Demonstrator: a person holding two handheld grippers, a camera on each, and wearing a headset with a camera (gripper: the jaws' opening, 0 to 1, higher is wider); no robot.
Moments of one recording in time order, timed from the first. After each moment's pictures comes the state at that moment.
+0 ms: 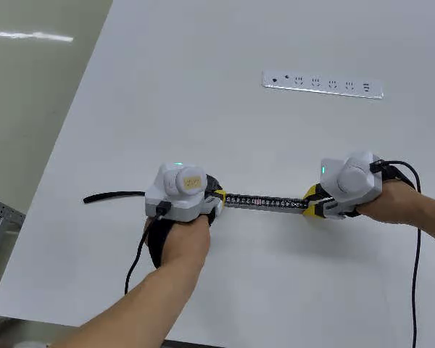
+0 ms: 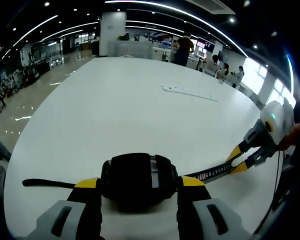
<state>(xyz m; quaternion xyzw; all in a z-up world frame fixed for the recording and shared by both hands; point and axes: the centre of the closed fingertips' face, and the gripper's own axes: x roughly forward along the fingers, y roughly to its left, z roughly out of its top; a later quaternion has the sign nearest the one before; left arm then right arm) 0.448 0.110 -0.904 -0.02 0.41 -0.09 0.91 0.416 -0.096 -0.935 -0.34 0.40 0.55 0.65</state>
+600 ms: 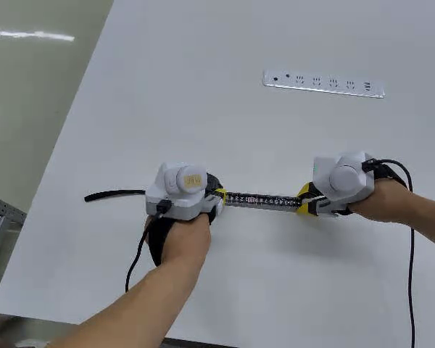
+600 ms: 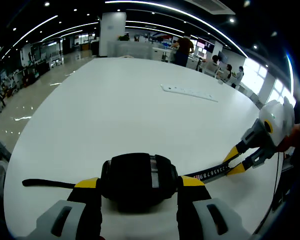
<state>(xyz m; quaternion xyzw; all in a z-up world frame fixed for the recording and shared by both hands) 0.448 0.110 -0.904 -0.02 0.40 -0.09 0.91 0.420 -0.084 -0.938 -0.34 0.40 0.55 0.65</state>
